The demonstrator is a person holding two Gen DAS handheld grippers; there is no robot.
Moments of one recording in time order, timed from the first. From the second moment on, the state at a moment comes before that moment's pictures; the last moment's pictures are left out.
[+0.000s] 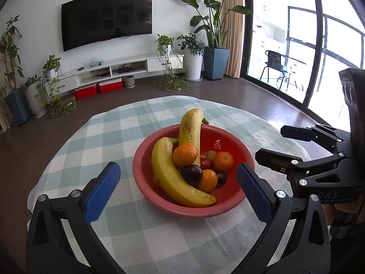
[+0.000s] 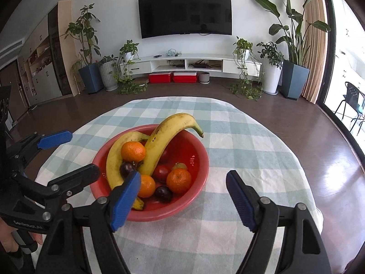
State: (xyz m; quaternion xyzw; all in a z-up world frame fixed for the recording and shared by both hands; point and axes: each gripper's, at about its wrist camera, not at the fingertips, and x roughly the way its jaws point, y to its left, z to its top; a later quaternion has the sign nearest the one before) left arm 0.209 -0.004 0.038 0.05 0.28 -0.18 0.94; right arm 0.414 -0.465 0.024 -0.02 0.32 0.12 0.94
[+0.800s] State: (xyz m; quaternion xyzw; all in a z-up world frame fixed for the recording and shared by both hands) left arm 0.010 -0.001 0.066 0.03 0.24 0.02 0.97; right arm 0.255 -0.491 0.061 0.01 0.24 0.07 0.97
